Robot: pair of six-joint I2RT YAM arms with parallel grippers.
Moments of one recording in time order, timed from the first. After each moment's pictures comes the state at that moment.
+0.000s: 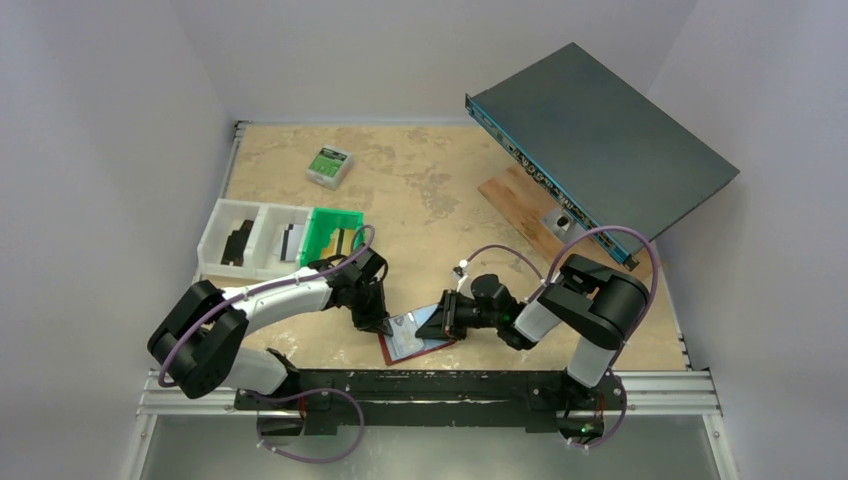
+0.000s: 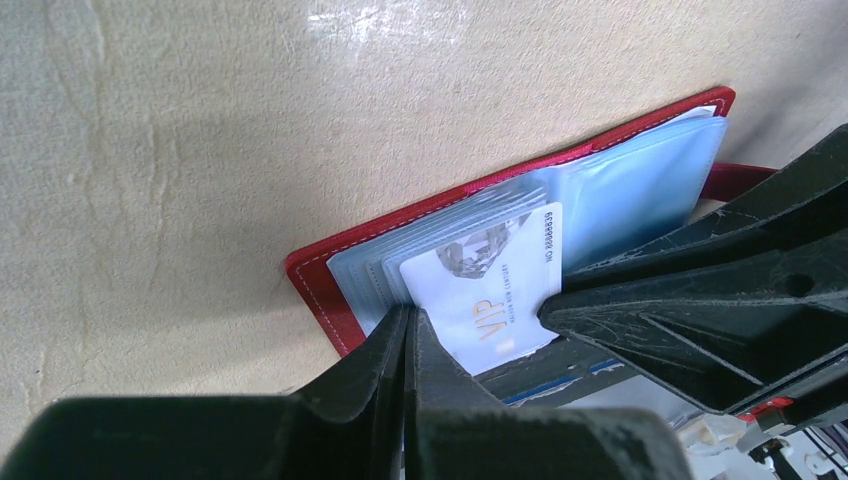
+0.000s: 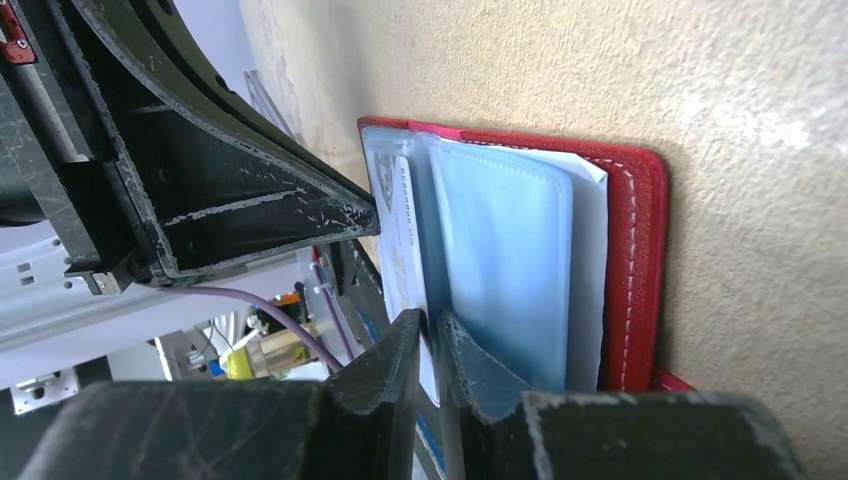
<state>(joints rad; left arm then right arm) -0.71 1.39 0.64 -0.49 0.23 -0.94 0.88 1.75 0.31 0.94 -0.46 1.26</state>
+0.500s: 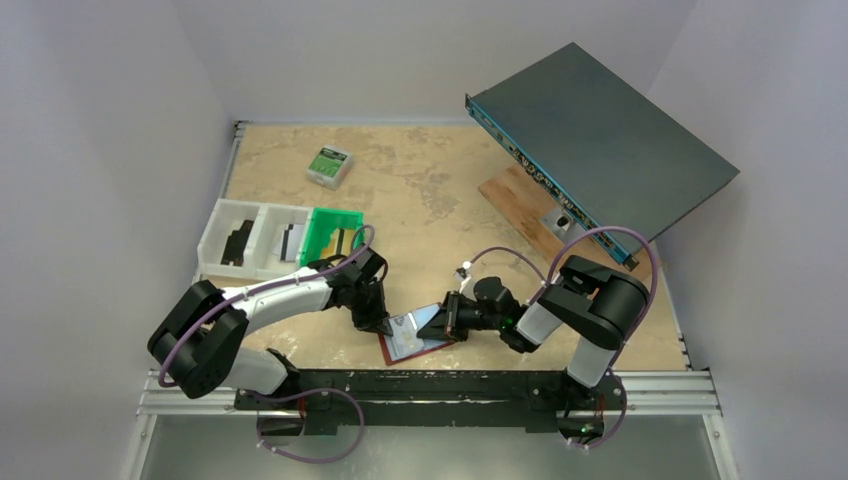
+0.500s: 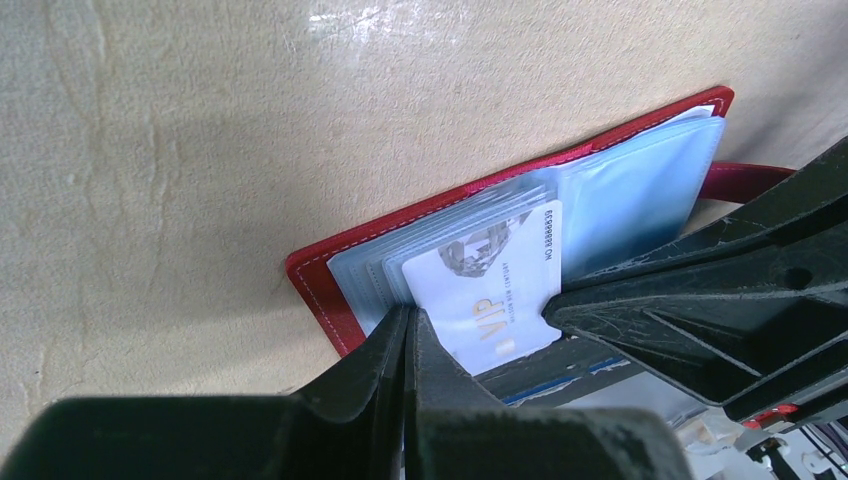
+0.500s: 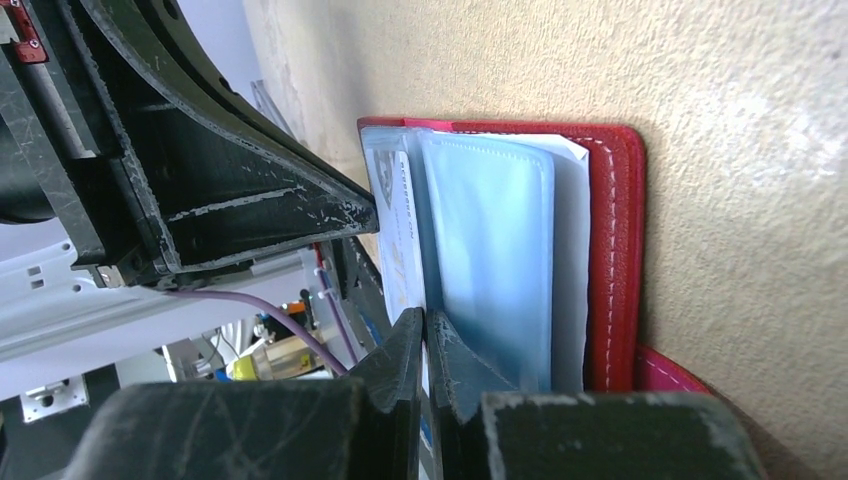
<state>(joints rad) -0.71 1.39 0.64 -0.49 0.23 -0.94 0.88 1.75 0.27 0.98 -0.44 1.28</state>
